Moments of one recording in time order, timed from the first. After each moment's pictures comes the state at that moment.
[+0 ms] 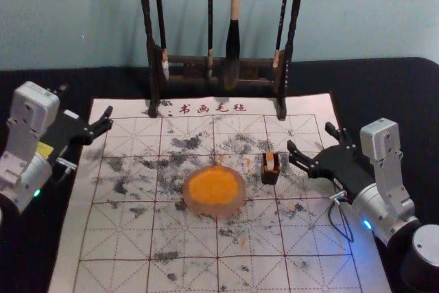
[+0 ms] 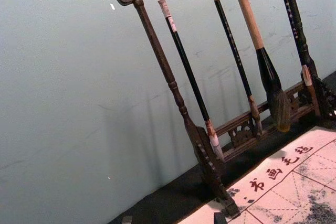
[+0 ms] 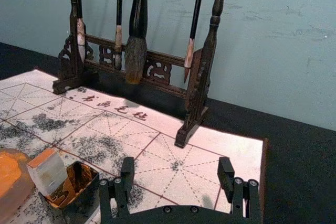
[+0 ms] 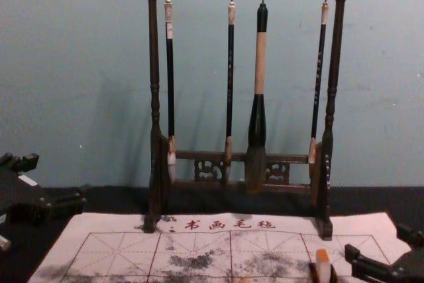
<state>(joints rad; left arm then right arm) -0.20 0.60 0.45 -1.41 -0.25 -0.12 0.03 0.10 0.27 -0.24 -1.26 0.14 -0.23 0.24</state>
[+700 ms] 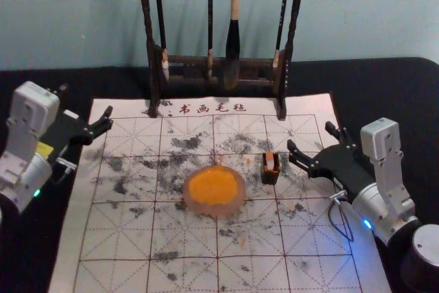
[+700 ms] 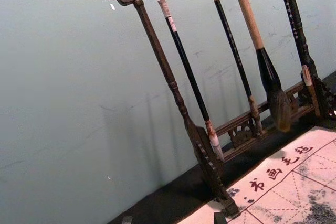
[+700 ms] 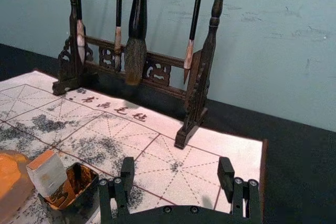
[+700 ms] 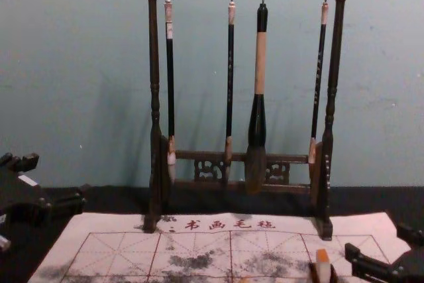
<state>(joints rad) -0.20 0.60 0.45 -1.41 -0.25 -0.12 0.03 0.10 0.27 -0.24 -1.26 0.15 -0.23 0.24</state>
